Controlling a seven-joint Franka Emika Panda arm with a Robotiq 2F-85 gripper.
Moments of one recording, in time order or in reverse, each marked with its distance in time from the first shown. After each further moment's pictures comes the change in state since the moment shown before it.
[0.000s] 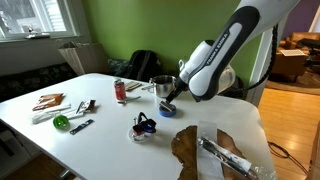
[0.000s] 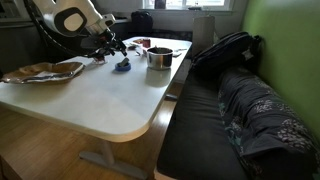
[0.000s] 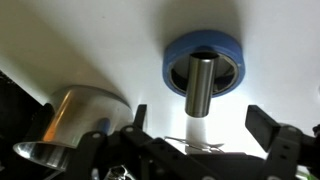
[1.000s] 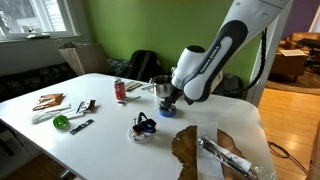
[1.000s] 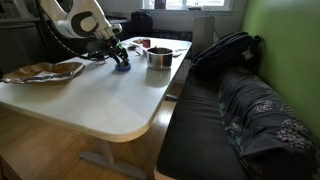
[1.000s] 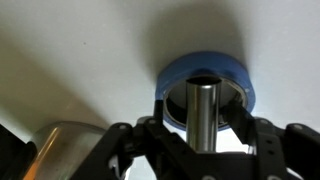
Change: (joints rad) arm 0.030 0.107 -0.080 0.162 -0.208 -0.242 0.262
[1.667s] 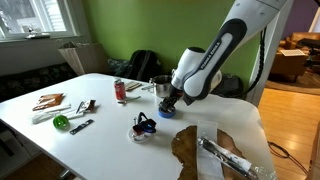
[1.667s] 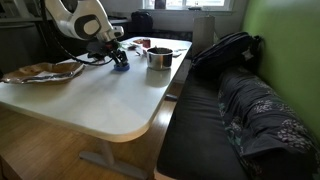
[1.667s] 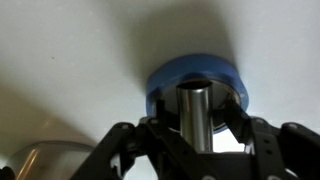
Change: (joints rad) arm -0.200 0.004 0.203 0.021 -0.046 0.000 0.013
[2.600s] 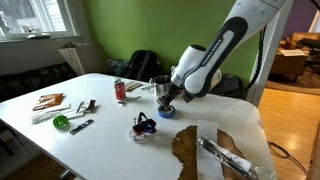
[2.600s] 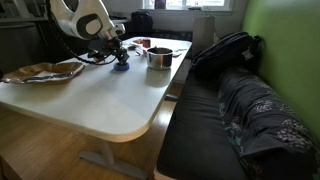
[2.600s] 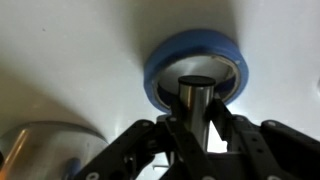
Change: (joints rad) arm -0.093 -0.003 0.091 0.006 -0.047 0.060 -0.029
